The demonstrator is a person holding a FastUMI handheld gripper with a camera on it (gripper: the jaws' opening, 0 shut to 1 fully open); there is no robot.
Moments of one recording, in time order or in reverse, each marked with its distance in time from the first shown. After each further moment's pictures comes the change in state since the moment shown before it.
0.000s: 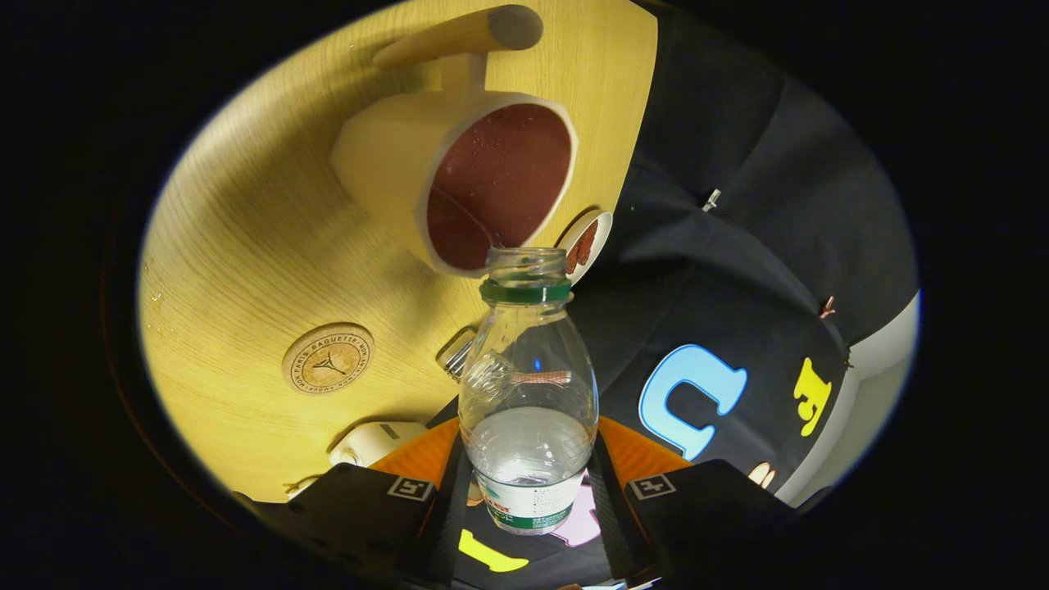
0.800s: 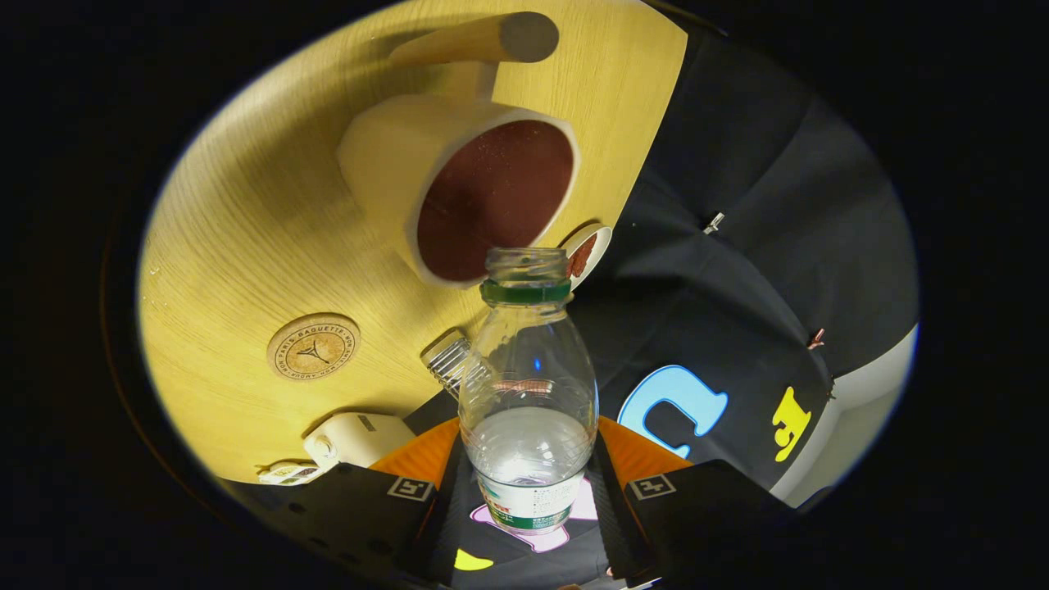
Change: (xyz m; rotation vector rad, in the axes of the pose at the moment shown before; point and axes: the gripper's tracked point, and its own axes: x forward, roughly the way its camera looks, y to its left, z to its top) arm -0.004 -0.012 0.003 -0.087 -0.014 -0.022
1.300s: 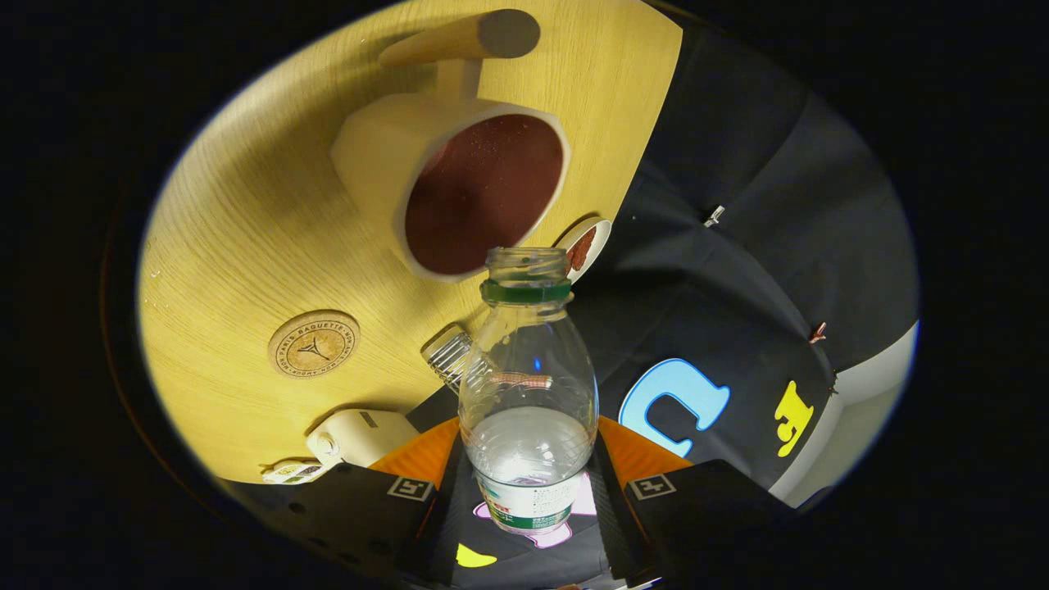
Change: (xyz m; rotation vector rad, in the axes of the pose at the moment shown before) arm -0.001 -0.001 -0.005 0.013 0.018 0.012
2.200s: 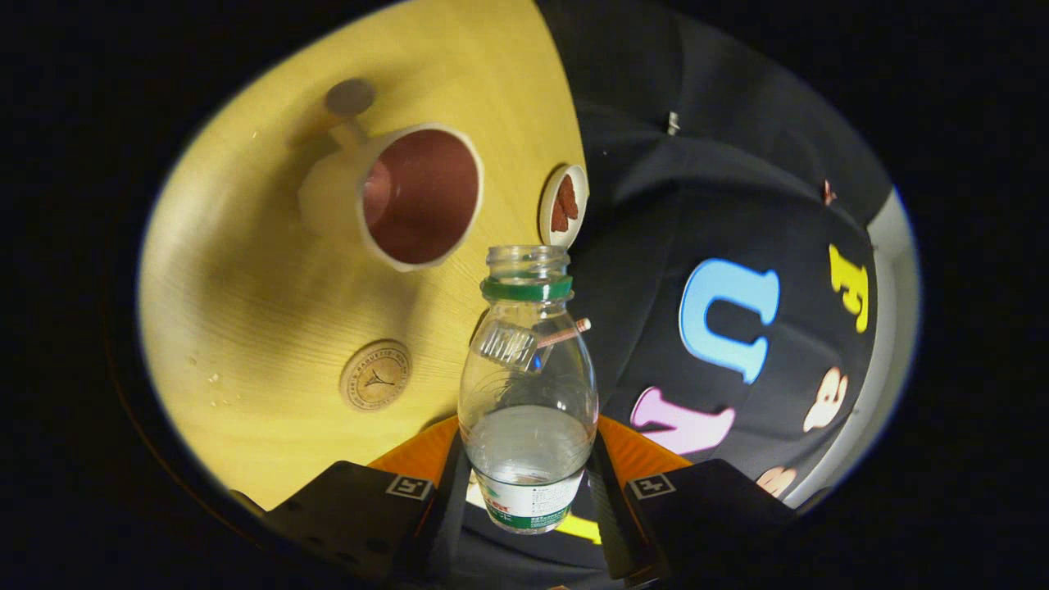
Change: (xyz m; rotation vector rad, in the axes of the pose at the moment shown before) arm -0.029 0.020 -0.053 0.570 0.121 0.137
